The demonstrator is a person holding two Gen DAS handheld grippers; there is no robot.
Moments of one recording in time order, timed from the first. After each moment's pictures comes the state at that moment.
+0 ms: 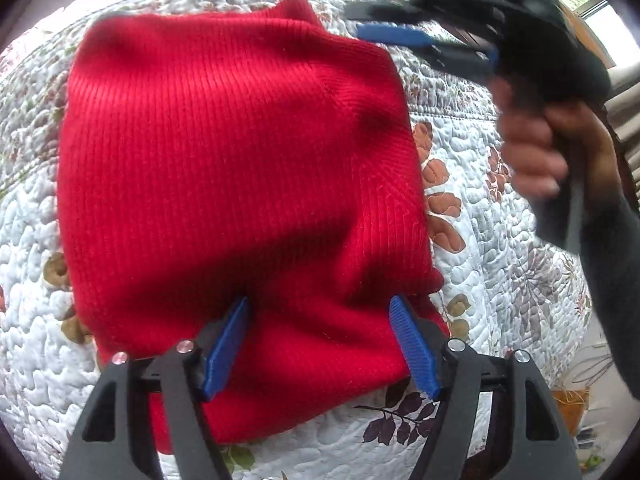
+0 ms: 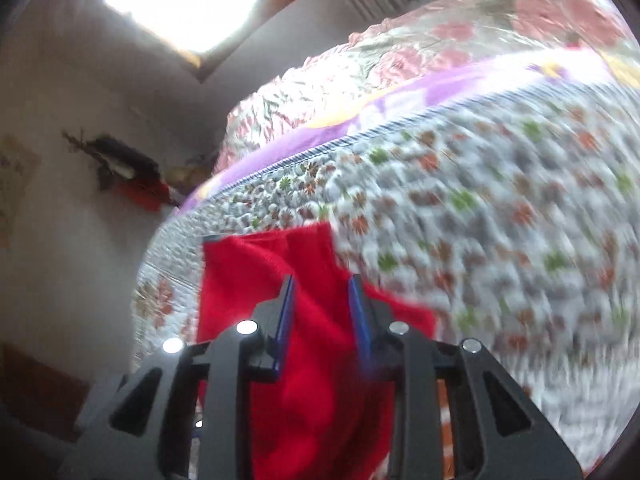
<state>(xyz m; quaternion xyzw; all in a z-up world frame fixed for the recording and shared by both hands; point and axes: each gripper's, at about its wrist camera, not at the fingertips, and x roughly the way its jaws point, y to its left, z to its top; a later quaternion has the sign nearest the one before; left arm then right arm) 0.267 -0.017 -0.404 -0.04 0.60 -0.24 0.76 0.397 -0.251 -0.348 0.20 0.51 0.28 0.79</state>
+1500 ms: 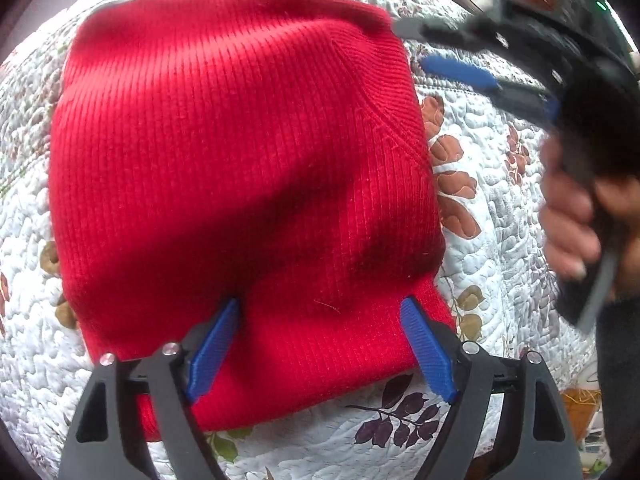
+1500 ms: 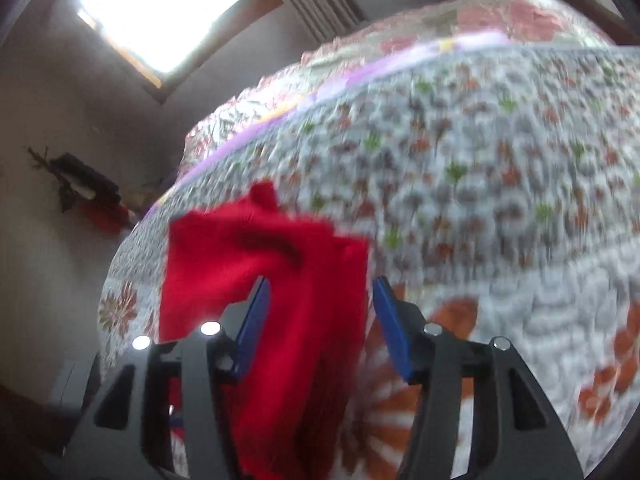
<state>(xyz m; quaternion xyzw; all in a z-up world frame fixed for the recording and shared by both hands) 0.266 -0.042 -0.409 0.00 0.62 -0.21 0.76 0.311 -0.278 -0.353 0.20 0.49 0.19 0.83</state>
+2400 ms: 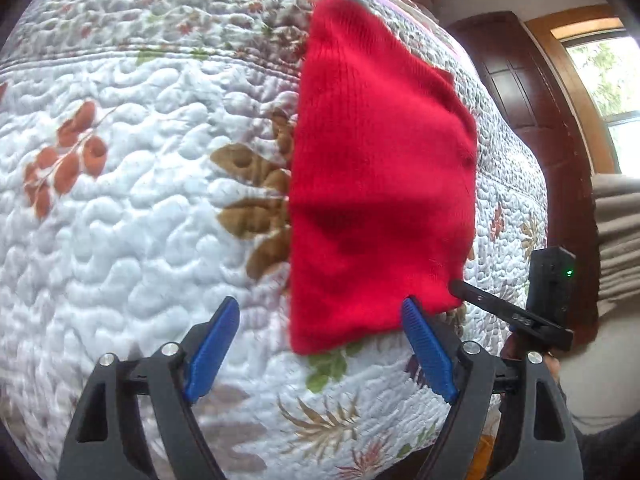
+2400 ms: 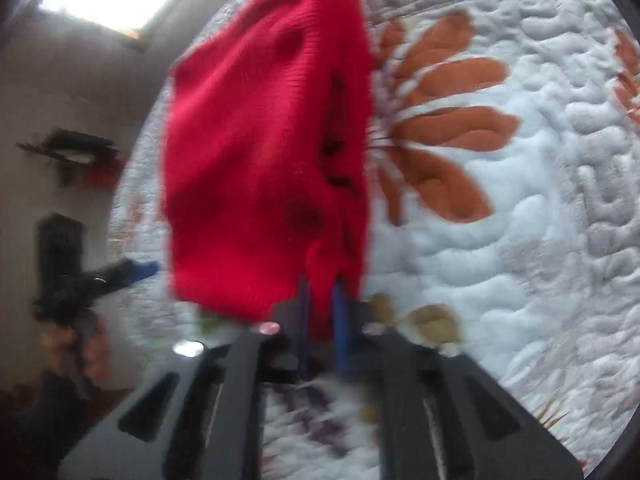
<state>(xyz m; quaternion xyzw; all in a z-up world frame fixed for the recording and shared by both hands) 0.253 0.130 -0.407 -0.20 0.62 -0.21 0.73 0.196 -0.254 -0.406 0.22 0.61 0.18 0.74</state>
